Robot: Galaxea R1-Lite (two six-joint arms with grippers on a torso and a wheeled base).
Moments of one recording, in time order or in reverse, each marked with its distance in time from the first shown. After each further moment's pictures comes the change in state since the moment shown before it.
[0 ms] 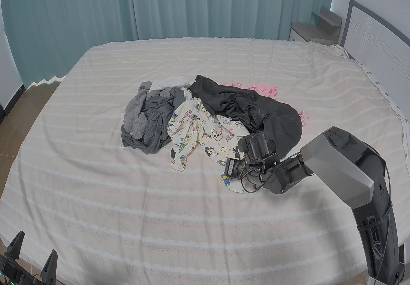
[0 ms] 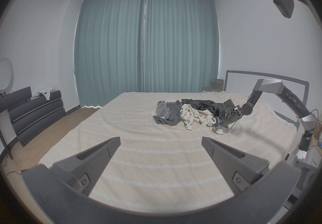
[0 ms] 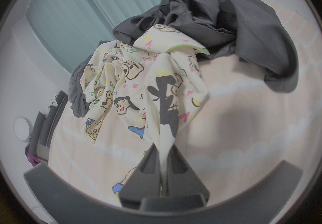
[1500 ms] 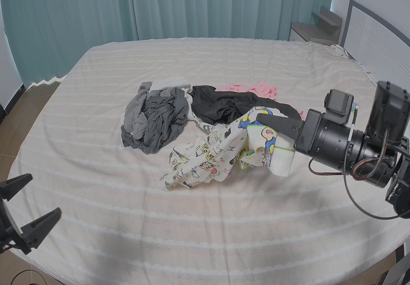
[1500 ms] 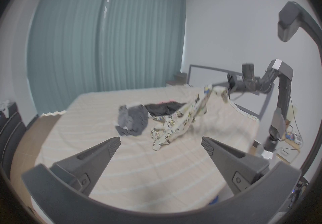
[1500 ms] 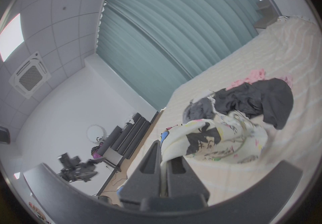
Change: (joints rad) left arm -0.063 0.597 -0.397 -0.085 -0.332 0.091; right arm 0.159 -0.997 0.811 -0.412 0.276 0.071
